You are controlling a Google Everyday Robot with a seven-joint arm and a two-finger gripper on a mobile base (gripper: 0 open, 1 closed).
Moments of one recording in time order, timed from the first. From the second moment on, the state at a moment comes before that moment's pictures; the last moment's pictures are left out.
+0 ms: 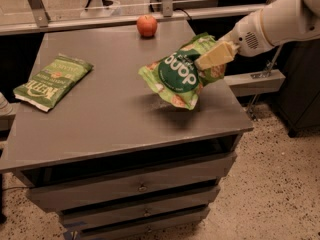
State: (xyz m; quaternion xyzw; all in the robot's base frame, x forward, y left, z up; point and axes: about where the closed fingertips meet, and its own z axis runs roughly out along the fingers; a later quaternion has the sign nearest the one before) arm 0.618 -0.137 0.932 -0.42 0.81 0.18 0.37
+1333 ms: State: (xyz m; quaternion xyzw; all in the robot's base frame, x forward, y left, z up) arm 0.792 -0.174 0.926 -0.43 0.80 0.12 0.41
